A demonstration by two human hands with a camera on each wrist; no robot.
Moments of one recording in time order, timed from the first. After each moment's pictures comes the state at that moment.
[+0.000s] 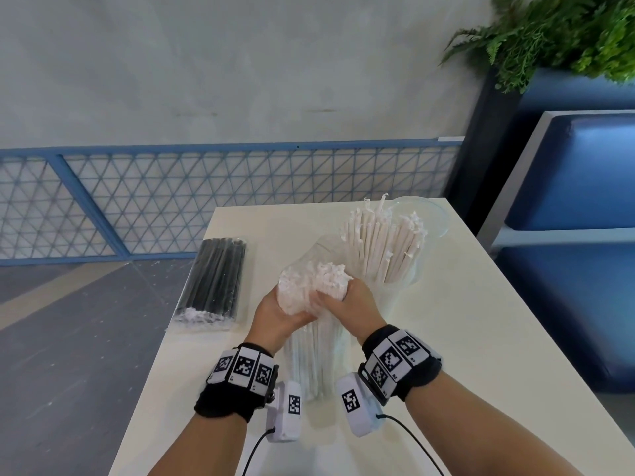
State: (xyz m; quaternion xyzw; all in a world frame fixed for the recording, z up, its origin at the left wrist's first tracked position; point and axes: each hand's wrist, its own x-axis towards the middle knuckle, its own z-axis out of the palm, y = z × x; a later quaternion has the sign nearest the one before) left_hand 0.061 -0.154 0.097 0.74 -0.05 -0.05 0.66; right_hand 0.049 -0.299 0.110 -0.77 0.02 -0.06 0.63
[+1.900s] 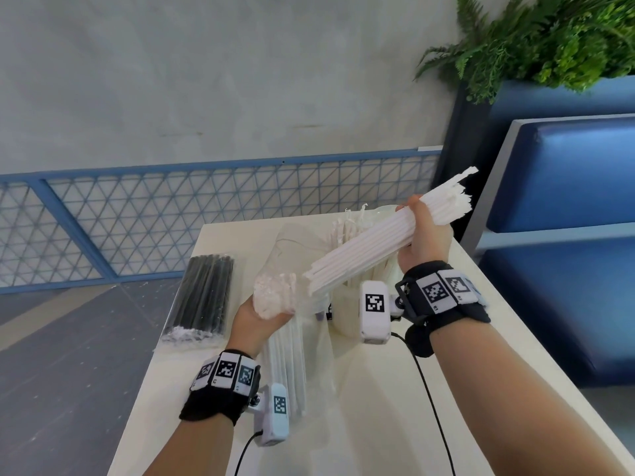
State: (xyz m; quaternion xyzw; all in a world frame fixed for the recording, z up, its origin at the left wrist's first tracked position) left_hand 0.076 -0.145 0.092 0.76 0.01 -0.04 0.65; right_hand 0.067 -0.382 0.217 -0.42 0.22 -0.29 0.83
